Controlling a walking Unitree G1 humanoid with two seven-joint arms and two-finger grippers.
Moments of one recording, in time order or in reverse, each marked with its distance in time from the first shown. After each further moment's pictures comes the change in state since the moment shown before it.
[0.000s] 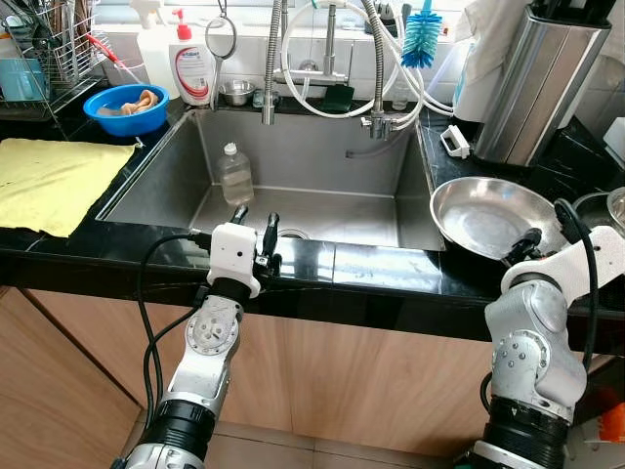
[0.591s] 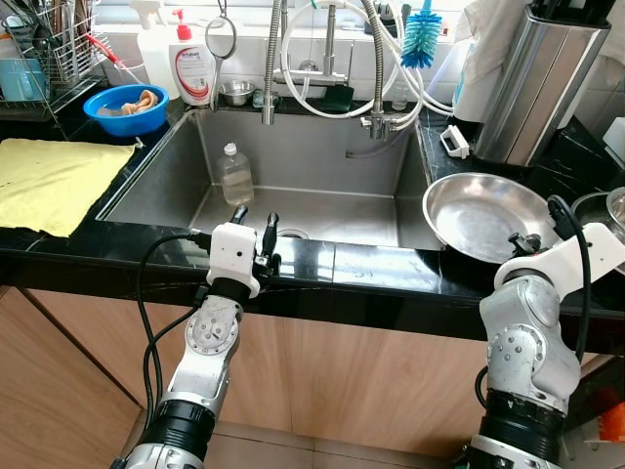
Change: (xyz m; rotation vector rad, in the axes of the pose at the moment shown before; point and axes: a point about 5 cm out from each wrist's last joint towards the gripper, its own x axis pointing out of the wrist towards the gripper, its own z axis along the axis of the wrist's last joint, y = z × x) left arm 0.000 0.001 0.000 0.002 0.001 0.008; right arm 0.002 0.008 -0.004 0.024 0.036 0.015
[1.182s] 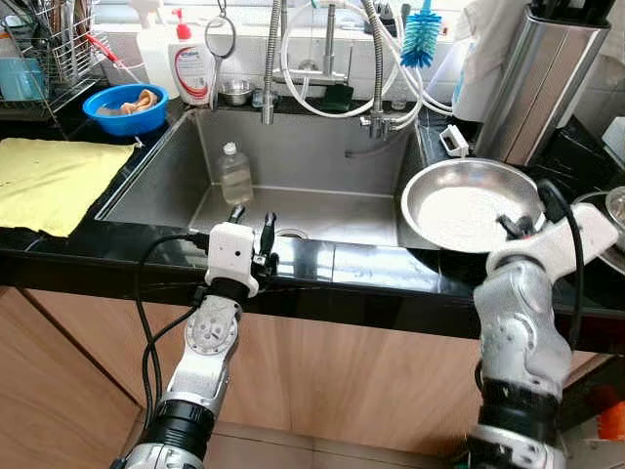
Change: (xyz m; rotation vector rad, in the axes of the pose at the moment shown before) left arm 0.000 0.001 0.000 0.002 0.000 0.016; right arm 0.006 0.038 0.015 -0.019 -0.108 0.211
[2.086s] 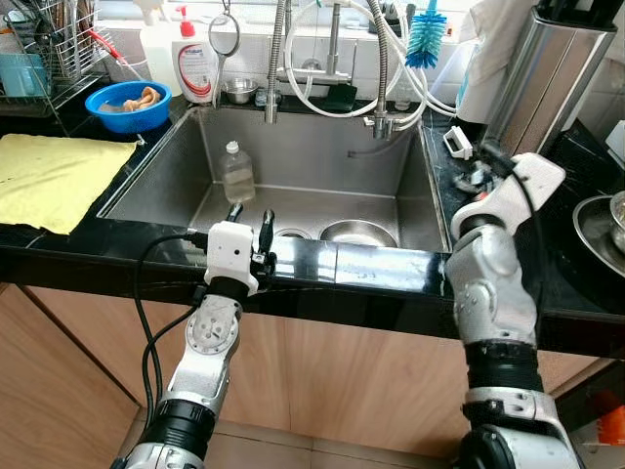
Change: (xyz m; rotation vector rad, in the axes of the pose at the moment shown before) left arm -0.001 -0.001 0.001 -0.004 -0.008 0.017; right arm 0.008 0.031 -0.026 -0.201 -0.012 0.265
